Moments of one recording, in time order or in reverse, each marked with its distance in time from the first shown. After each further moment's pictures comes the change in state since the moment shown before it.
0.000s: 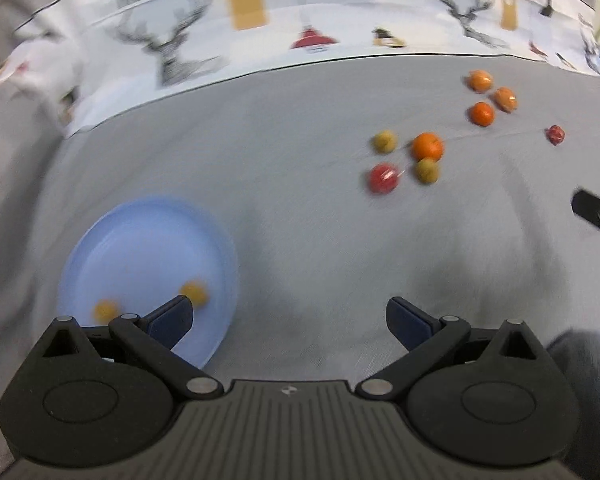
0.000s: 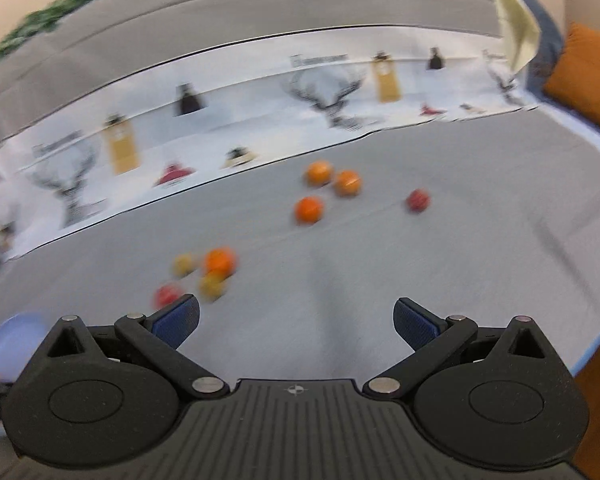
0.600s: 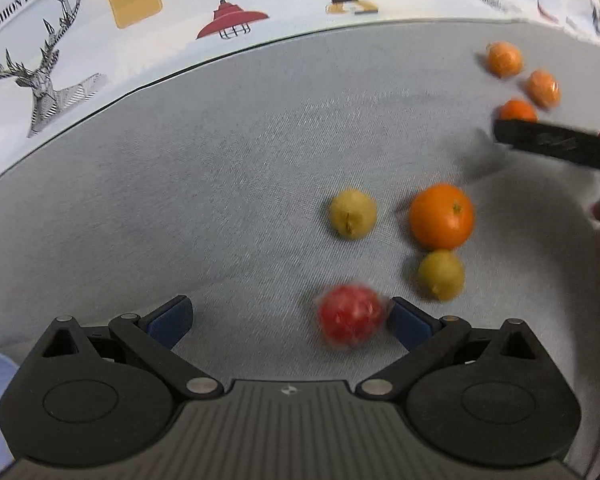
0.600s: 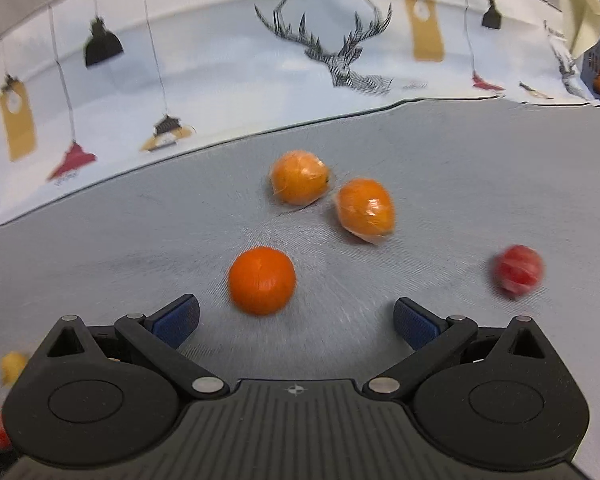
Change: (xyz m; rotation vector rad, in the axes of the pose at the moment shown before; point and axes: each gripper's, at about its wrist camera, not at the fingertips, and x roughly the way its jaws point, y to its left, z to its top) left arm 0.162 -0.056 0.100 0.076 0.047 -0.052; right arm 0.255 -0.013 0.062 -0.084 0.087 -0.016
